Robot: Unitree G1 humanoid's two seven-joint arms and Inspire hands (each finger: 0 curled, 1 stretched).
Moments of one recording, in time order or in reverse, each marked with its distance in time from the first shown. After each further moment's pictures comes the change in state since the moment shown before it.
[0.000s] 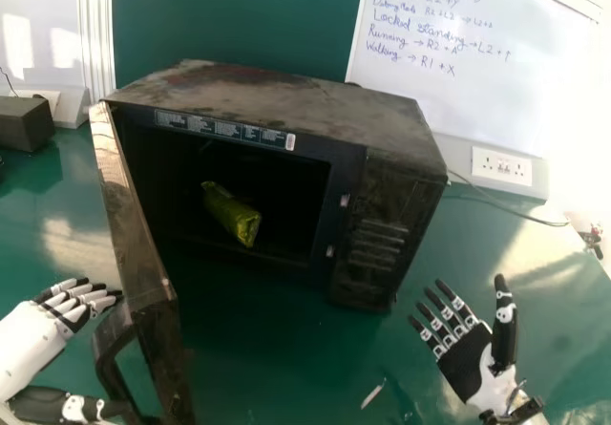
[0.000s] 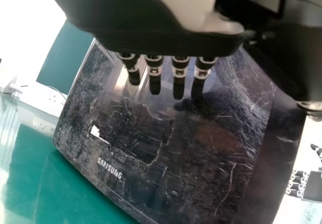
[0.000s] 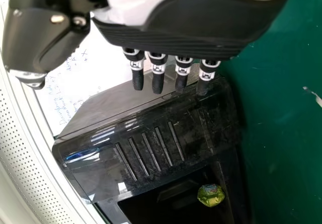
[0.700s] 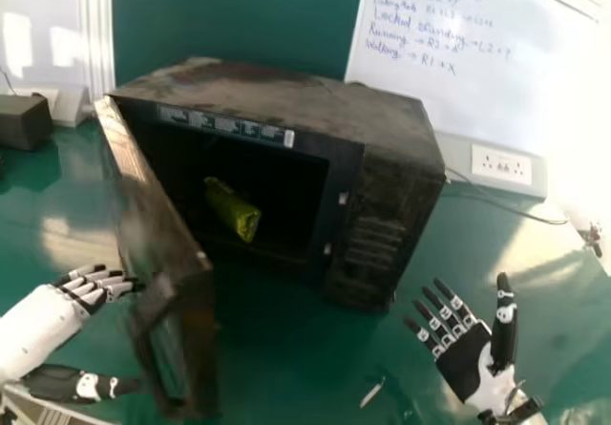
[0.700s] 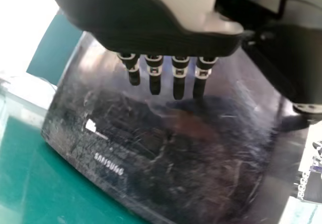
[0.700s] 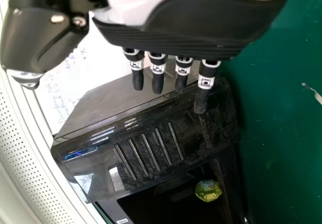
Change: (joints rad) left arm -0.134 0.080 -0.086 0.073 0.002 0.038 -0.011; right arm 0.000 0.007 0.000 -0.005 0.001 0.004 0.000
